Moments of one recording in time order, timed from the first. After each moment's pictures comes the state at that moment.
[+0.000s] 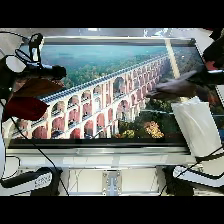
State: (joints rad) left arm -0.02 -1.30 1.41 1.15 -1.01 -1.33; right arm -0.52 -1.31 1.48 -0.94 1.37 1.42
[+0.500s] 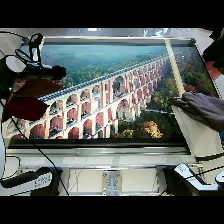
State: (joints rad) left arm -0.02 -1.30 1.41 1.15 -1.02 -1.33; right arm -1.09 -1.04 1.17 -1.15 1.52 1.35
